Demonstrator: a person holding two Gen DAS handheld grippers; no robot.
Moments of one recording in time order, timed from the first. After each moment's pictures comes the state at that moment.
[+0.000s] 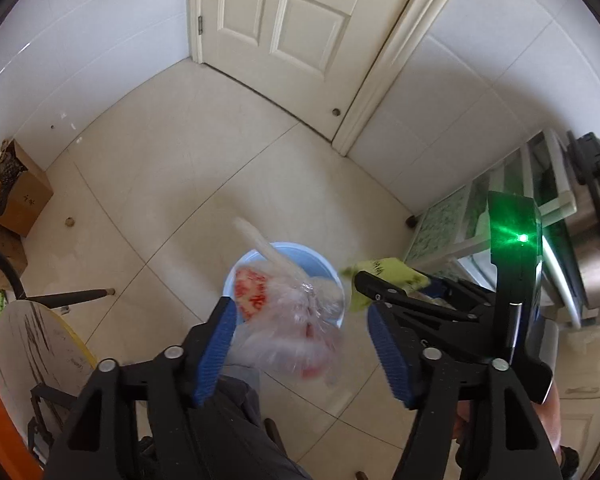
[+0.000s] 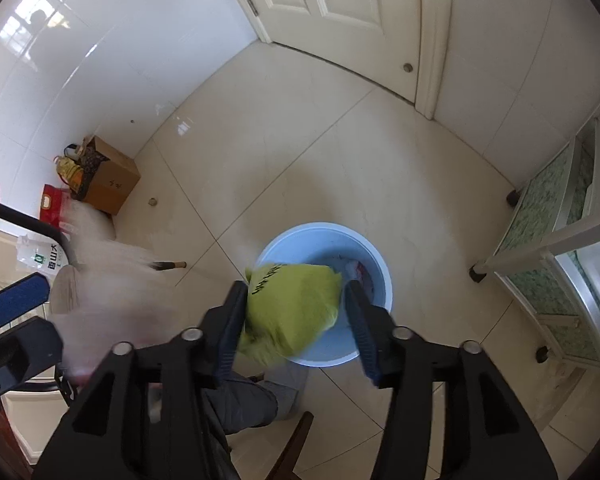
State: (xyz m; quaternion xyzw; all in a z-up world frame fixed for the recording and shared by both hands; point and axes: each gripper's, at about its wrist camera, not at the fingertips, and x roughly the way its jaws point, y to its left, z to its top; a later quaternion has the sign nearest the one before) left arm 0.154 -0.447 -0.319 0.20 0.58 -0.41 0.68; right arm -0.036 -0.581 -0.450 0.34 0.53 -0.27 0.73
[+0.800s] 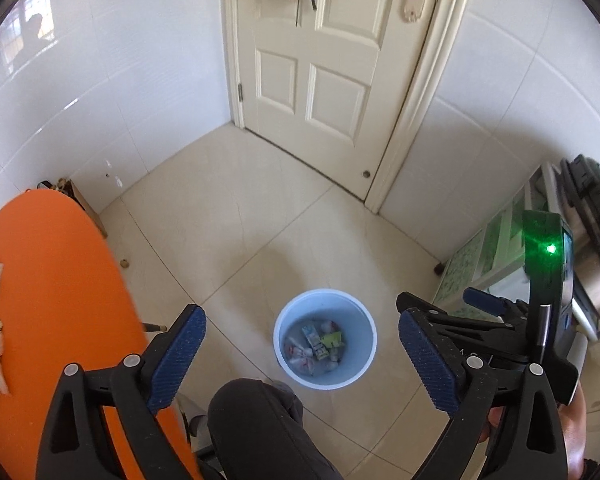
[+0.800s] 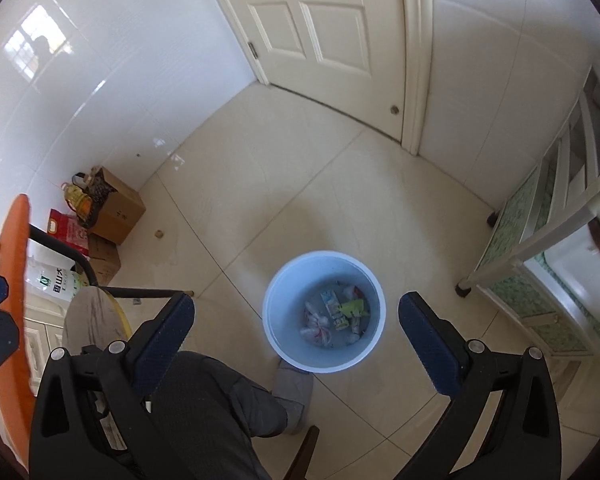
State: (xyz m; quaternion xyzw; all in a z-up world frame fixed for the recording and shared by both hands) left arm 0.082 -0.351 -0.227 0.18 0.47 -0.38 0.78; right arm -0.041 -0.542 -0.358 0.31 0.47 -0.31 0.76
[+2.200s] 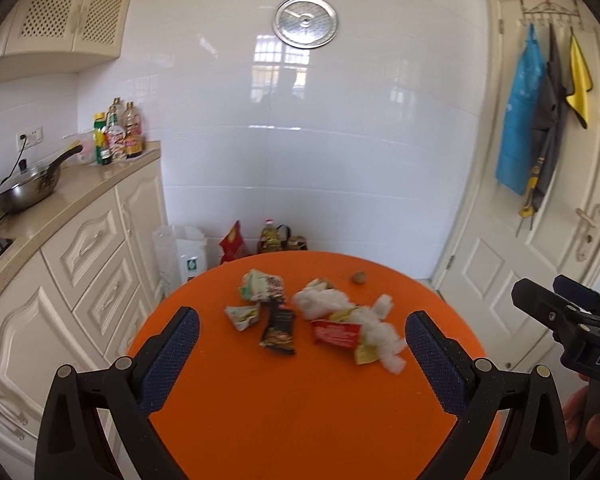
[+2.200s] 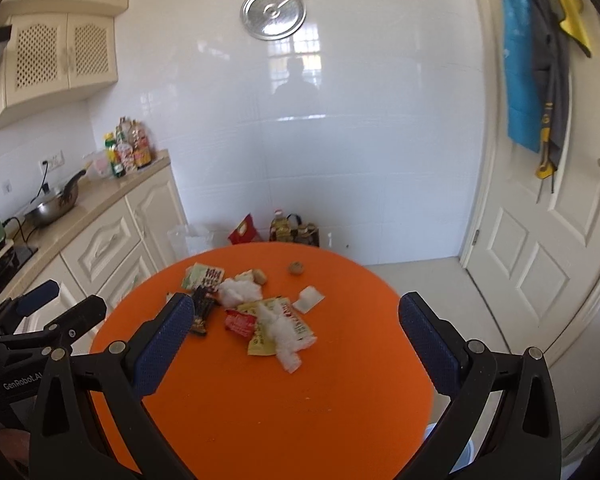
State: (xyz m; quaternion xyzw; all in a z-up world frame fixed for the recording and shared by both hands) left arm -0.134 0.132 -0.076 -0.03 0.29 -0.06 0.96; right arm 0.116 -0.198 -0.121 0.05 0.31 -0.02 0.95
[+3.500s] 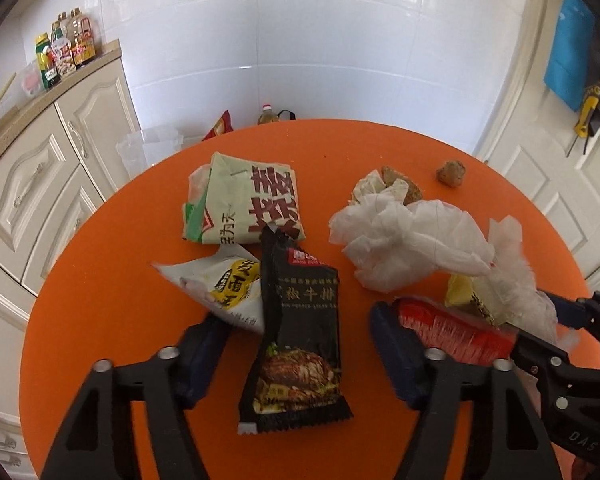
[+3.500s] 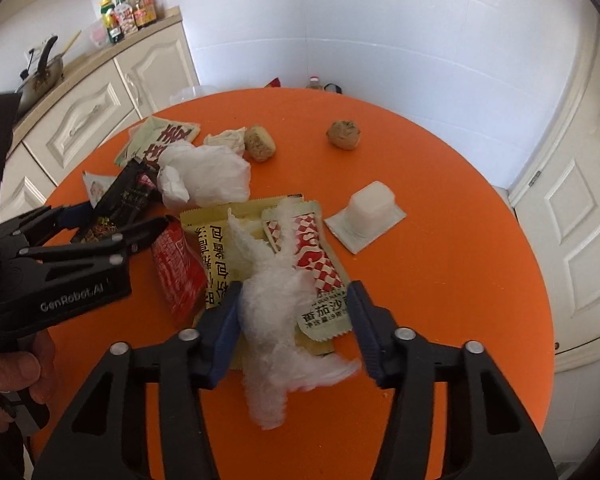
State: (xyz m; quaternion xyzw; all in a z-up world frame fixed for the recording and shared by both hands) left arm 0.236 0.046 -0.212 0.02 0.47 -0.07 0.88; right arm 0.279 -0.184 -0.317 0.00 0.52 0.06 0.85
